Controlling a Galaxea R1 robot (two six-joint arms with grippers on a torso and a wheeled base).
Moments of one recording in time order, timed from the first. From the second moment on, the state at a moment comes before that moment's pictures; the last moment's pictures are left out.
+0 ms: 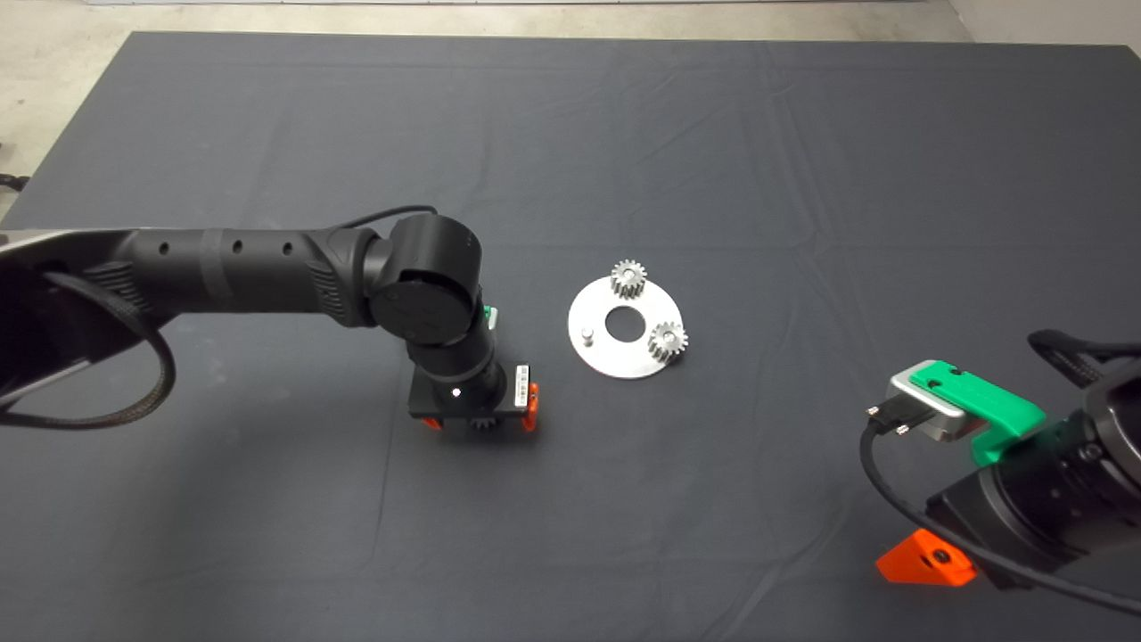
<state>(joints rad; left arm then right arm) -0.26 2.61 -0.97 0.36 1.52 -1.62 0.58 2.28 -0.34 0.06 -1.53 1.58</state>
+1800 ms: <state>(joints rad) -0.19 2.55 -0.87 0.62 1.53 -1.61 0.58 2.28 -0.35 0.06 -1.53 1.58</state>
